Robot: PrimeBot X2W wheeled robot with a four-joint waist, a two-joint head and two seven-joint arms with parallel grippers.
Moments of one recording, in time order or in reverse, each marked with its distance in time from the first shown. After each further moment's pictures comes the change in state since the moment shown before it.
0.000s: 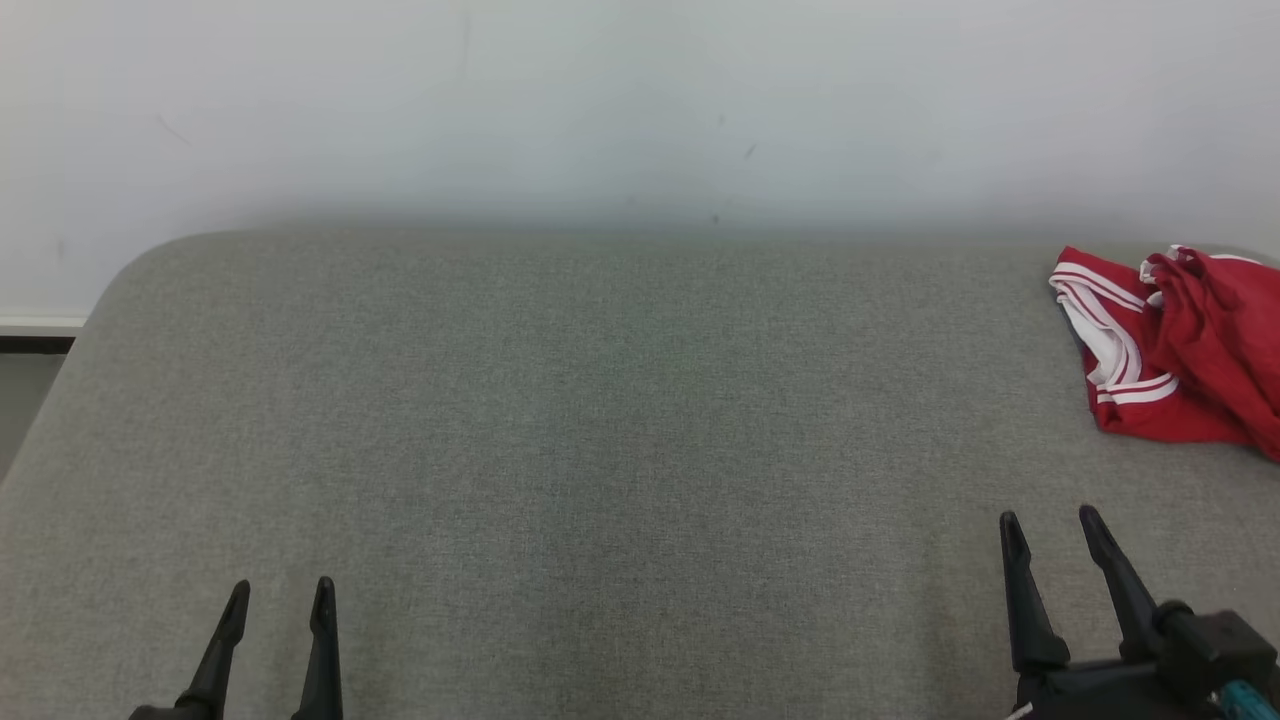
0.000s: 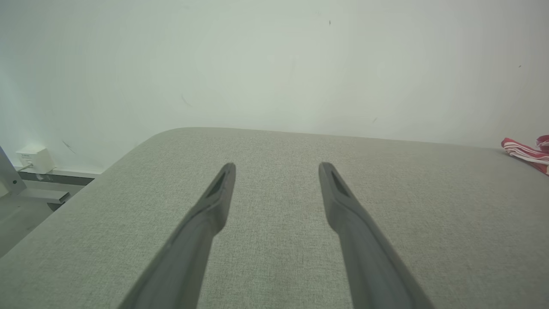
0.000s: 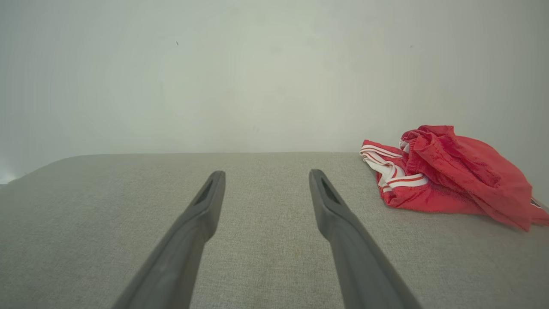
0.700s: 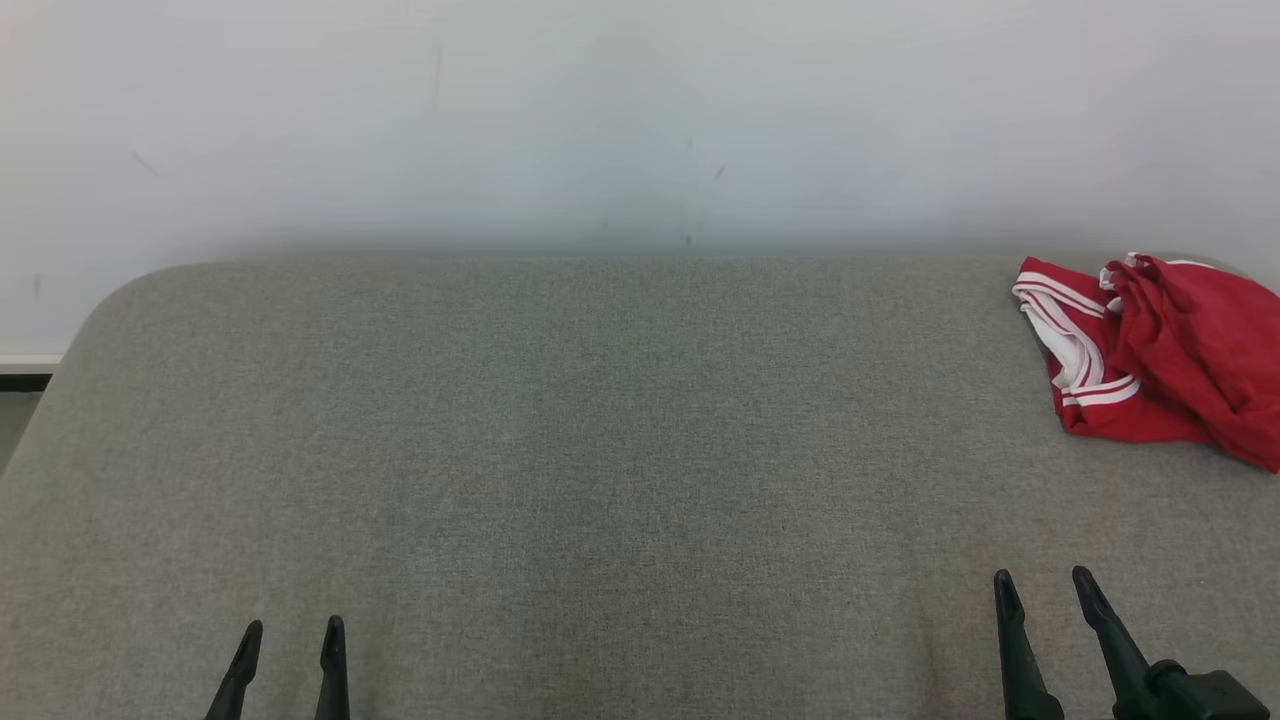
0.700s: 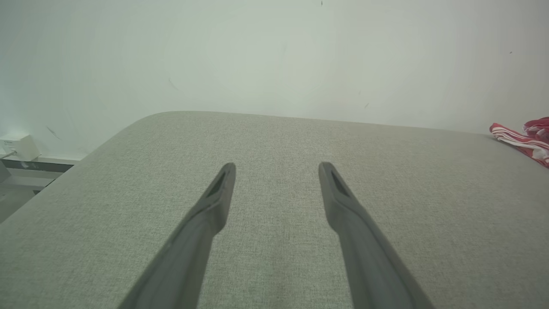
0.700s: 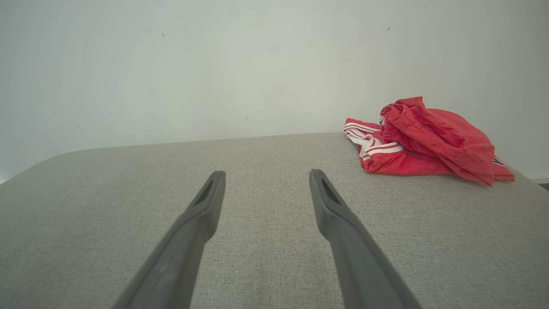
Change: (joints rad) left arm 0.035 -0.020 0.008 0.049 0.010 -0.014 0.000; right arm 0.120 0.044 -0.009 -0.048 -0.006 0.000 0.000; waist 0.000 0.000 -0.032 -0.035
